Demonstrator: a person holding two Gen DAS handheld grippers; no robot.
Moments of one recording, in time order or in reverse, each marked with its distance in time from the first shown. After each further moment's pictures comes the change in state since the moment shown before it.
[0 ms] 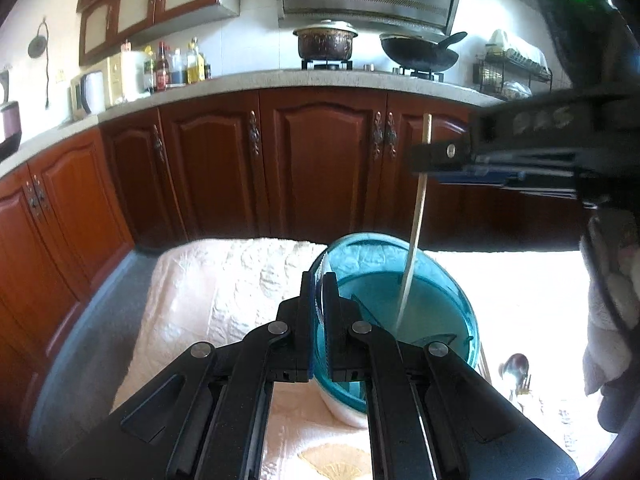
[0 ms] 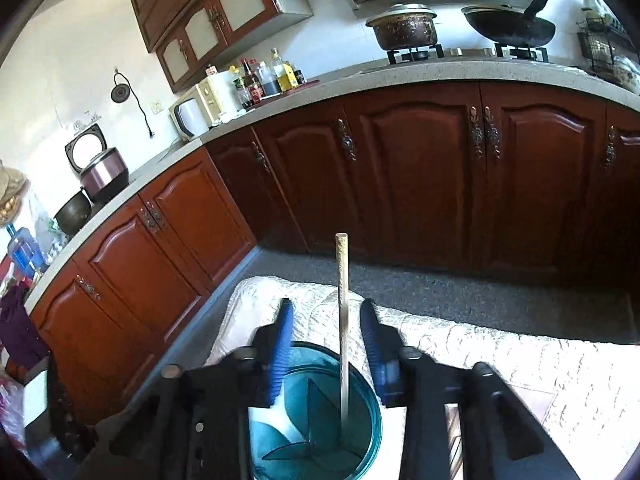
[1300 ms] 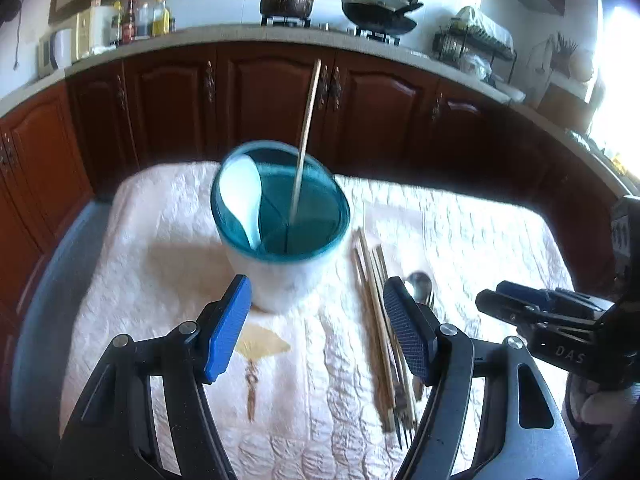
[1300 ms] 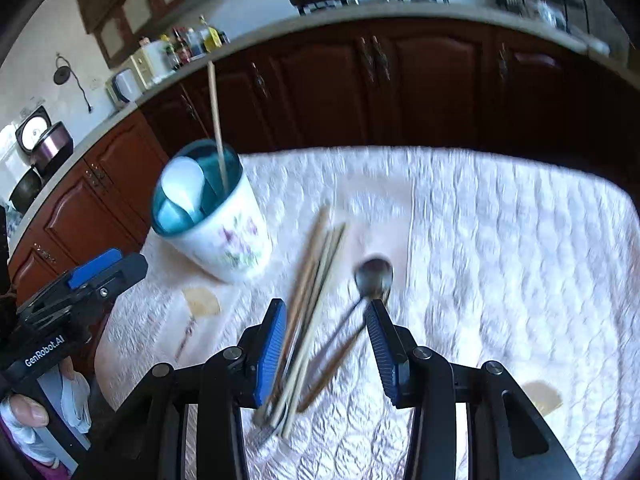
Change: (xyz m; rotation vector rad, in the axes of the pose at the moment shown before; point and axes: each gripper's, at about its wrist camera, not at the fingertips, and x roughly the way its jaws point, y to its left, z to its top) left arm -0.076 -0.047 -0.041 -0.033 0.190 -0.177; right arm -0.110 -0.060 -0.160 0.122 0.172 -0.224
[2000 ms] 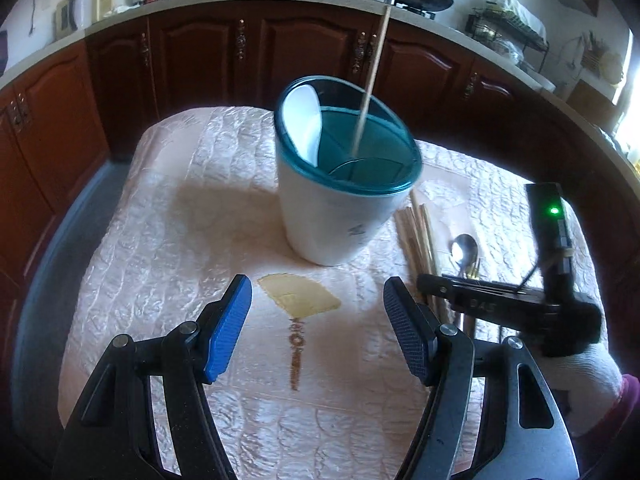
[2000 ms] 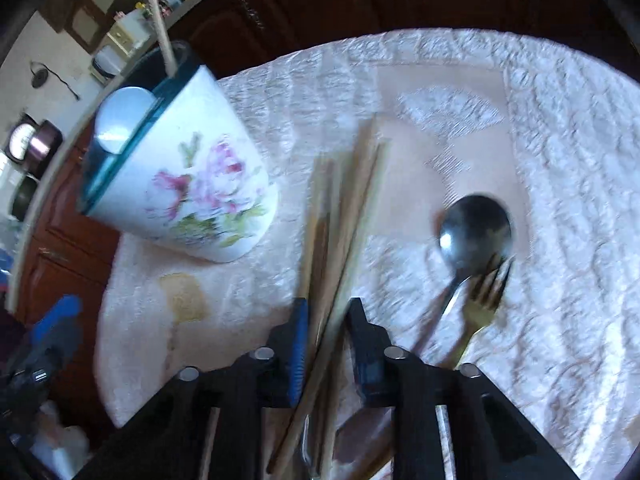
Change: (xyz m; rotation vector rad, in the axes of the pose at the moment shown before) left arm 0.018 0.044 -0.028 -0.073 0.096 0.061; right arm 0.122 0.016 0.000 0.106 0.222 0.150
